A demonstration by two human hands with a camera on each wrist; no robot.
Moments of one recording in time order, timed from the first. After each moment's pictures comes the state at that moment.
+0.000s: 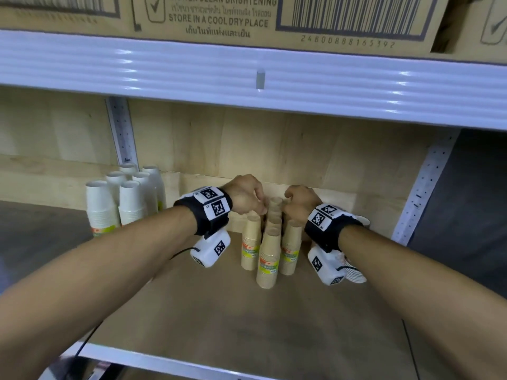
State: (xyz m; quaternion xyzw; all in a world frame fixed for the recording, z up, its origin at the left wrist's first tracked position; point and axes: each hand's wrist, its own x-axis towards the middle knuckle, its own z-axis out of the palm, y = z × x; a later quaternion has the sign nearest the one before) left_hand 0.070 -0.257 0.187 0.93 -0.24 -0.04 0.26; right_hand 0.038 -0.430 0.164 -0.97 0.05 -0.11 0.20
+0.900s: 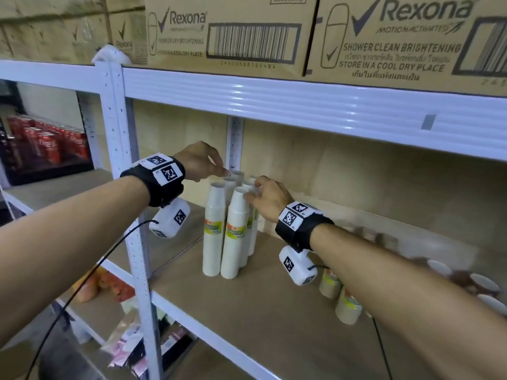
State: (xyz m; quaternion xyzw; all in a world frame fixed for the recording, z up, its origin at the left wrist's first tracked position) left_hand 0.044 0.024 0.253 0.94 0.01 0.09 0.32; right_hand 0.060 -0.182 0.192 -0.93 -0.22 -0.11 0.28
